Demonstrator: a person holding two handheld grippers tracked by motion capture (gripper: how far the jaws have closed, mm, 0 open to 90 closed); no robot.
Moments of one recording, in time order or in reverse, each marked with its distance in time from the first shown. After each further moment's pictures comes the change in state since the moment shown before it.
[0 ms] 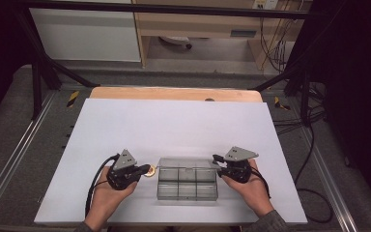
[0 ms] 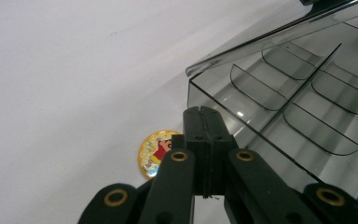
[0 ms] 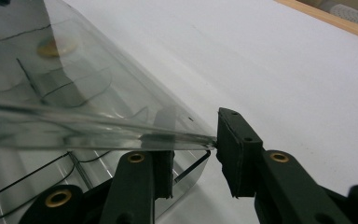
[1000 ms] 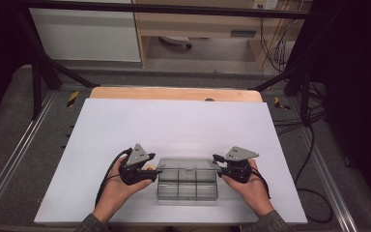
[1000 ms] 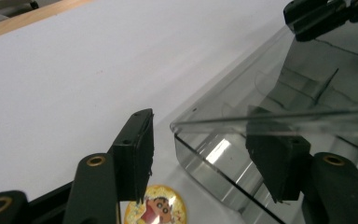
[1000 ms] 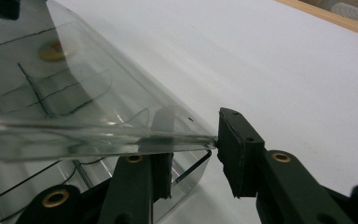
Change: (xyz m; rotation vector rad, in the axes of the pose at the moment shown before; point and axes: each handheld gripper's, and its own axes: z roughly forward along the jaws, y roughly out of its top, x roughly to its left) left arm -0.010 0.024 0.024 -0.057 -0.002 0.070; right arm -0.001 -0.001 0.001 -0.007 0.006 0.018
